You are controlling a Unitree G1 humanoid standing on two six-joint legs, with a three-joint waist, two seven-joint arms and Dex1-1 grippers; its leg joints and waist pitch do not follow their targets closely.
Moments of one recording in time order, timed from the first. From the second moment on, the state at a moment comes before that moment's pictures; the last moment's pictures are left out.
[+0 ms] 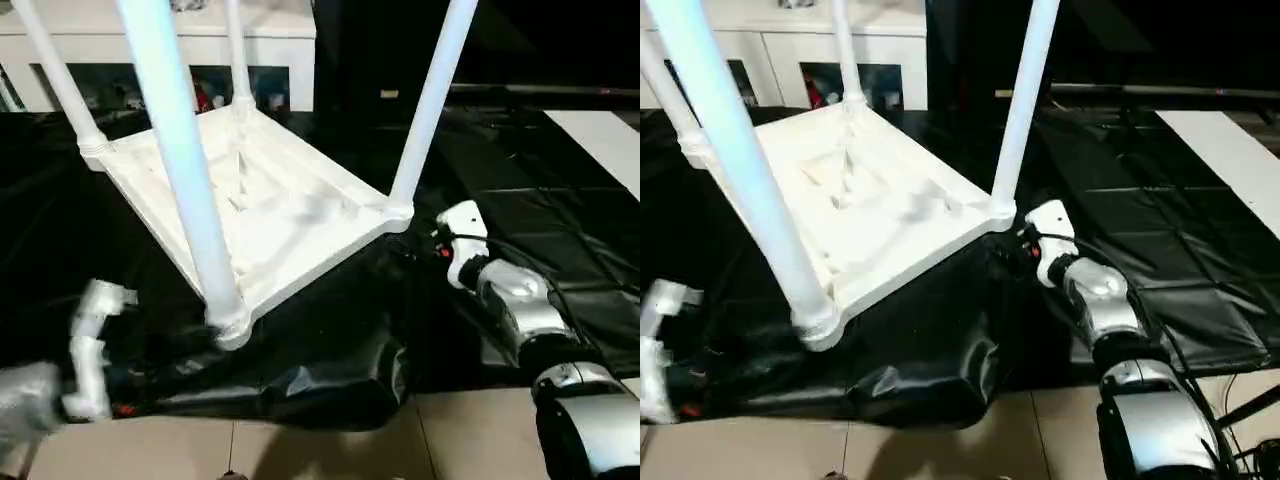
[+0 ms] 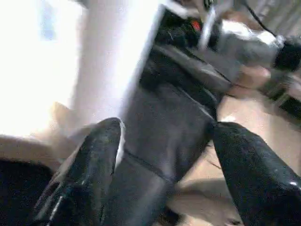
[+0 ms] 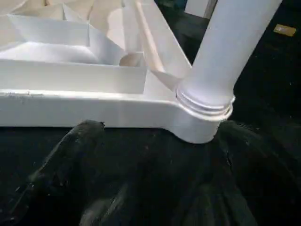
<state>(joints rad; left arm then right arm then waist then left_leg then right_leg) 0.13 0.69 0.31 -0.27 -0.68 0.67 -1.06 -0.70 -0.30 0.00 1.10 0.07 -0.27 0.60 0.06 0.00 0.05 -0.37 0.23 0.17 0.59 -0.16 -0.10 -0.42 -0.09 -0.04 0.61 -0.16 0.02</state>
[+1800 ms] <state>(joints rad) -0.40 0.33 -0.11 -0.07 -0.54 0.50 -0.99 -0.76 -0.13 0.04 1.20 -0.04 -0.23 0.41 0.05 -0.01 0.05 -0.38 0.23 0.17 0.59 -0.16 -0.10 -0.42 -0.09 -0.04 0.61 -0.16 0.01</state>
